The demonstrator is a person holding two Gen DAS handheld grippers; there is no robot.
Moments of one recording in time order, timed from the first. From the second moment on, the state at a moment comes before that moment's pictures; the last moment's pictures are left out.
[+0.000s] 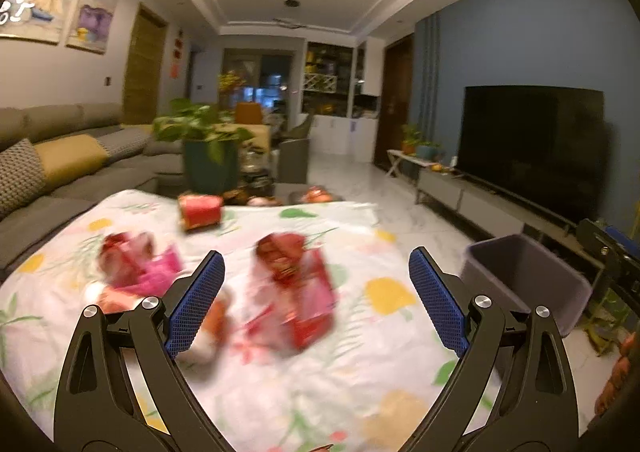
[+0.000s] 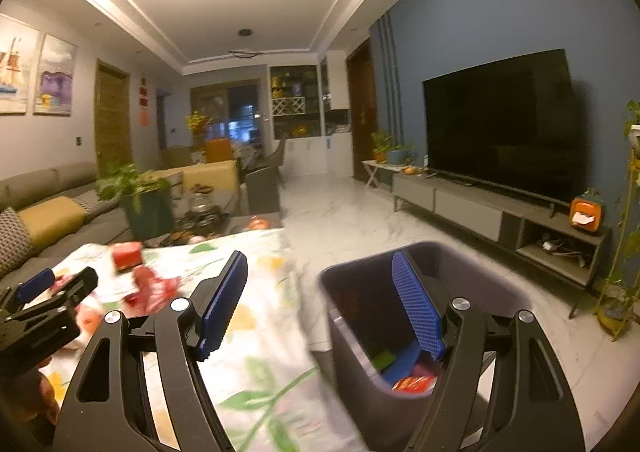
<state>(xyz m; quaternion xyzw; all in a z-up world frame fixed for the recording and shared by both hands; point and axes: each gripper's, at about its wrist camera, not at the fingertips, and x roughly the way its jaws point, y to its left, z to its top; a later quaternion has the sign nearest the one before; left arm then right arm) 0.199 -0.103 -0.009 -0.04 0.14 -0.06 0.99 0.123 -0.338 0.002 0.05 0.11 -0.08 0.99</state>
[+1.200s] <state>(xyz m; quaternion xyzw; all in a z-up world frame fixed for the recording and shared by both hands) 0.156 0.069 -0.056 -0.06 0.16 0.08 0.98 0.145 -0.186 -0.036 0.04 0.16 0.05 0.99</state>
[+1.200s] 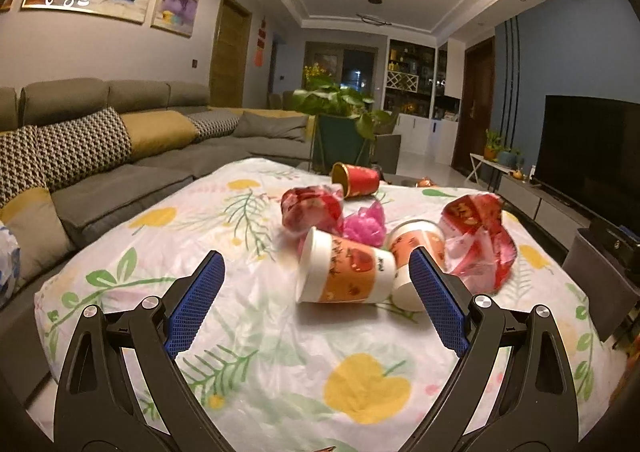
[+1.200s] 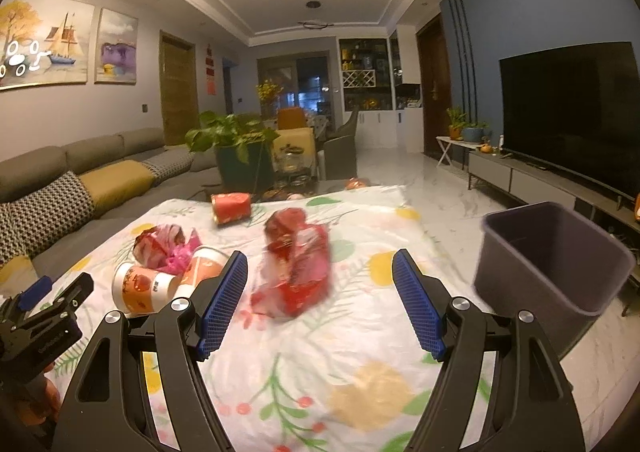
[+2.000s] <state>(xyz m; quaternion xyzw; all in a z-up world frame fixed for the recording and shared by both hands) 0.227 0.099 -0.093 -0.11 0.25 -0.13 0.95 0.195 -0.123 -0.068 0.01 0.20 0.10 0.97</state>
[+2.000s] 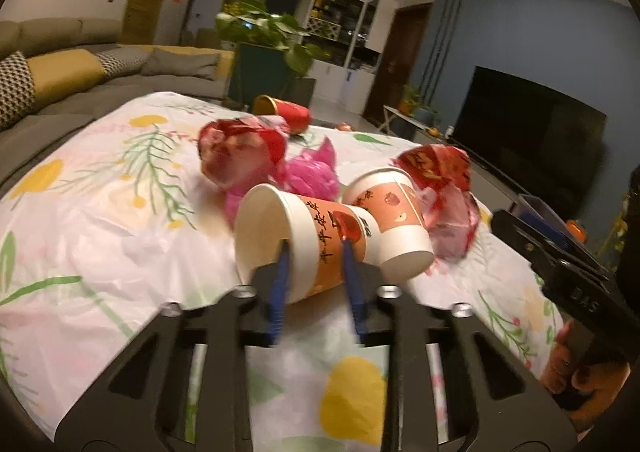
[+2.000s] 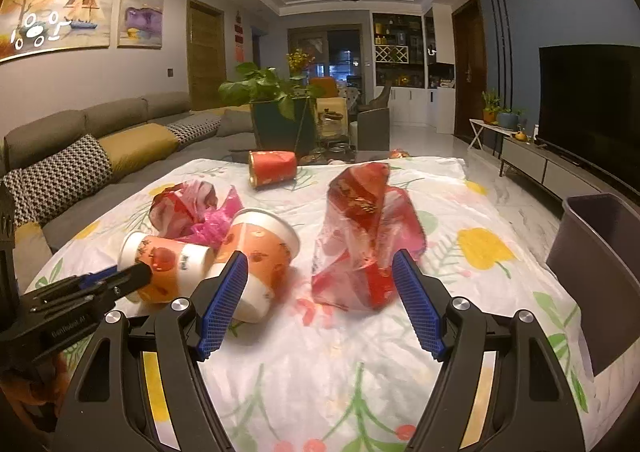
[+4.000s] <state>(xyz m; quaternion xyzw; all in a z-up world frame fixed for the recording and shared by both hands) 0.174 0.098 -0.056 -0.10 0.18 -0.04 0.98 0.206 -0.113 -0.058 0.03 0.23 0.13 0.96</state>
